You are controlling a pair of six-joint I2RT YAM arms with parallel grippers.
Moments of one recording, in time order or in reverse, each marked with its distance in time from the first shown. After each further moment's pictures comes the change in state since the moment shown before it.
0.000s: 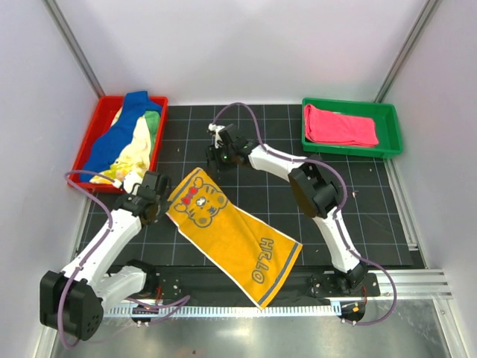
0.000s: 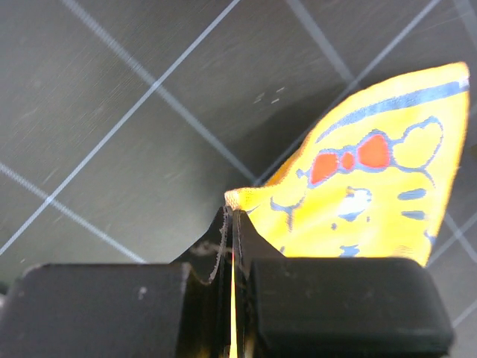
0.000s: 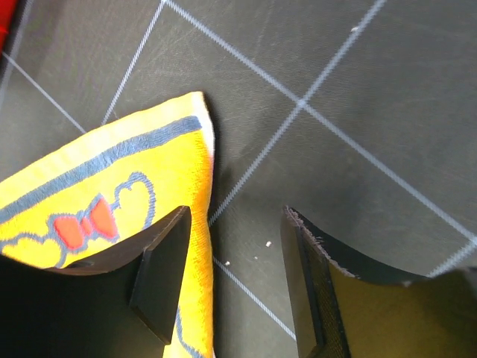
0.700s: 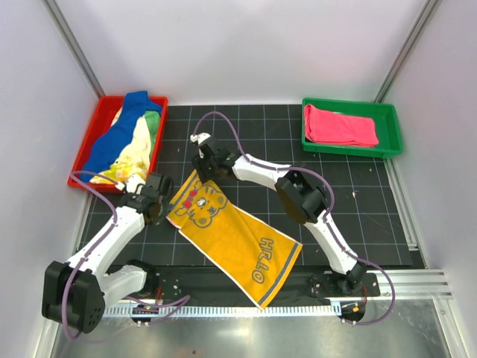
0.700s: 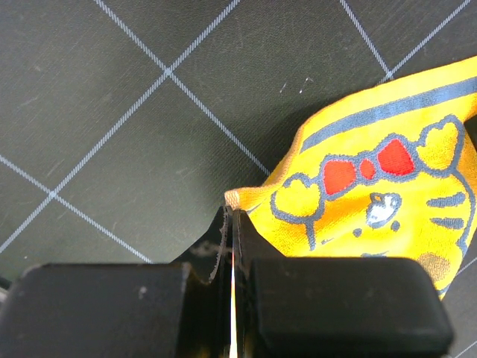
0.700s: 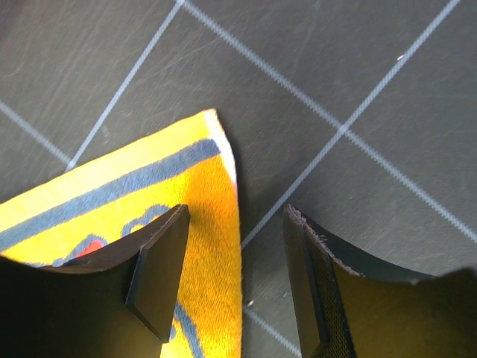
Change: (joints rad) left arm 0.000 0.051 -0.034 0.002 0.011 -0.018; right arm 0.130 0.073 0.082 -0.010 0.270 -0.097
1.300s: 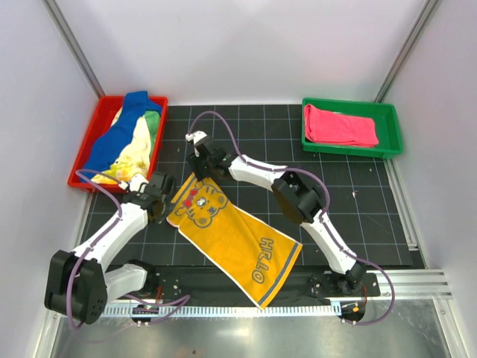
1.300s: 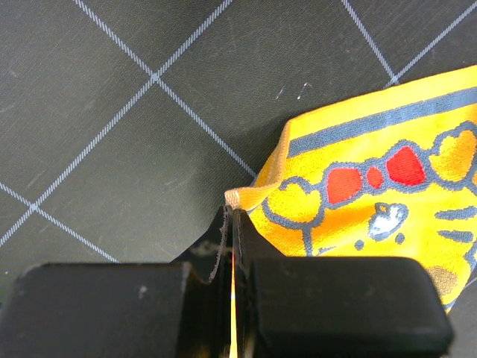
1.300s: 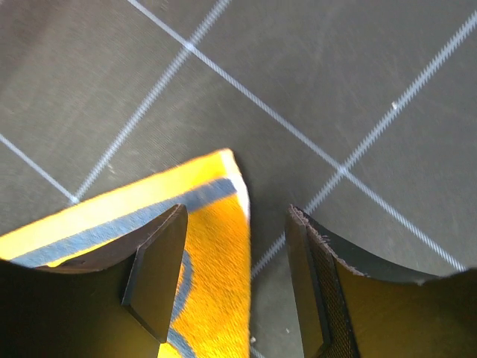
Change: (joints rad) left arm 0.000 0.069 -0.019 0.077 0.000 0.000; right arm 0.018 0.042 0.049 0.052 0.058 -0.030
